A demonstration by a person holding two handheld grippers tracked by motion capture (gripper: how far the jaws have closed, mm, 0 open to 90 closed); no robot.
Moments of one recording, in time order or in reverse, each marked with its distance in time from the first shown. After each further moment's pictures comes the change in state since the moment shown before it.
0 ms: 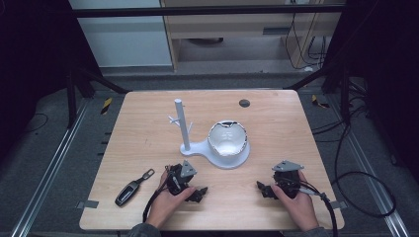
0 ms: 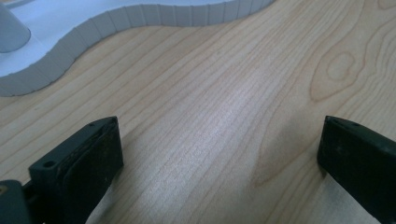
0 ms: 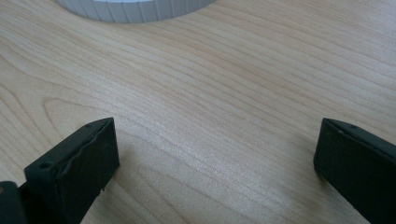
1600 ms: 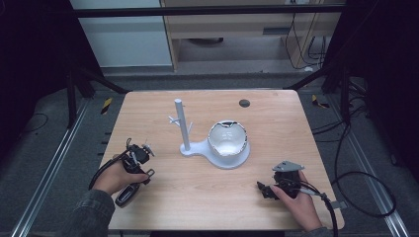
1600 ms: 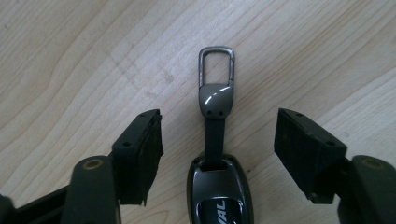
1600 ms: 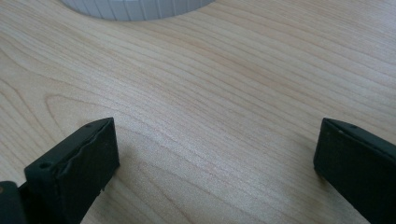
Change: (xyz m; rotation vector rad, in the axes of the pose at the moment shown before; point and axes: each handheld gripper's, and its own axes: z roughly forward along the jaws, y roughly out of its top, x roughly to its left) left arm 0.113 -0.004 -0.085 0.634 0.113 -0.059; right arm -0.001 -0.002 -0.001 -0.003 0.003 -0.015
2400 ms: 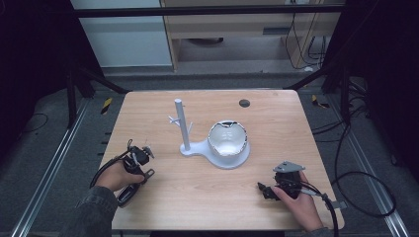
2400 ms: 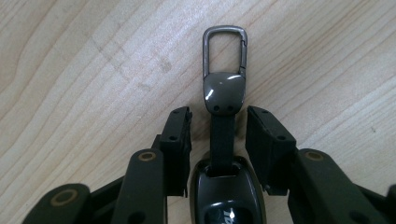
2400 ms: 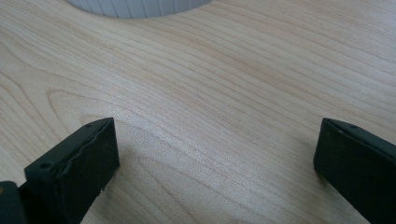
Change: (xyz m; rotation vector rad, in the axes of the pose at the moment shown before) left arm 0.008 0.001 0.017 0.051 -0.041 0.001; right arm -0.001 -0.002 -0.002 0.001 0.005 -0.004
